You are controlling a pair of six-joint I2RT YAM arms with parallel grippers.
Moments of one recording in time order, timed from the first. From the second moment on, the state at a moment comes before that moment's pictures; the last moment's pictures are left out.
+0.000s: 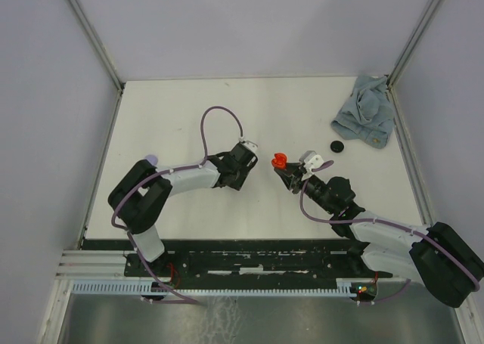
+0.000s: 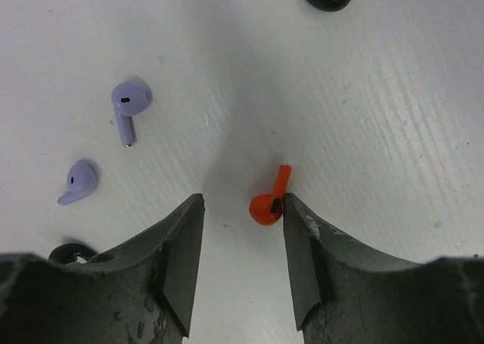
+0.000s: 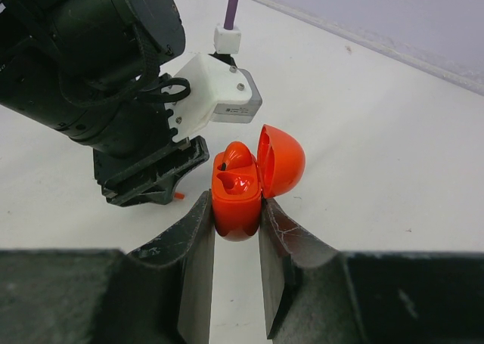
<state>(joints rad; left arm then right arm) -0.78 1.74 1.00 -0.31 -0.31 -0.17 0.68 1.08 0.22 0.91 -0.10 -0.04</state>
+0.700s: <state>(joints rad) -0.77 1.68 1.02 -0.42 -0.36 -0.26 0.68 1.08 0.22 0.91 -0.10 -0.04</state>
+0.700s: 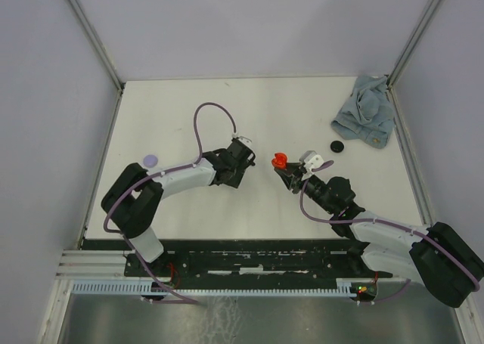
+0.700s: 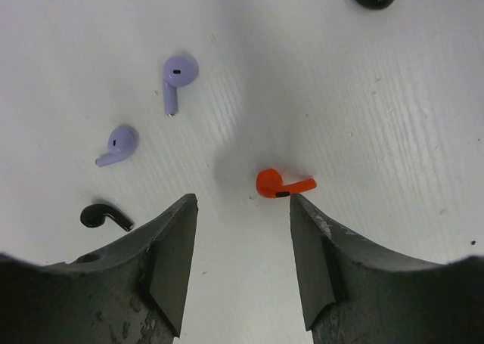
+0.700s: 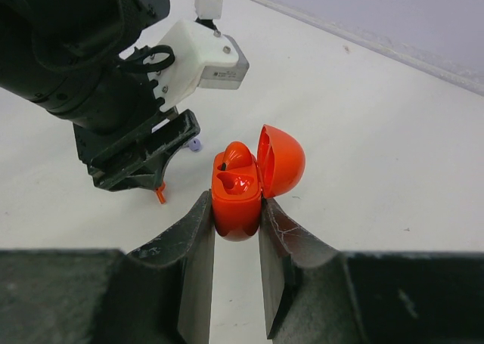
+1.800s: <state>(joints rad) -0.76 1.78 1.09 -0.48 -0.36 -0.31 0.68 1.08 0.22 0.91 -0.09 -0.05</state>
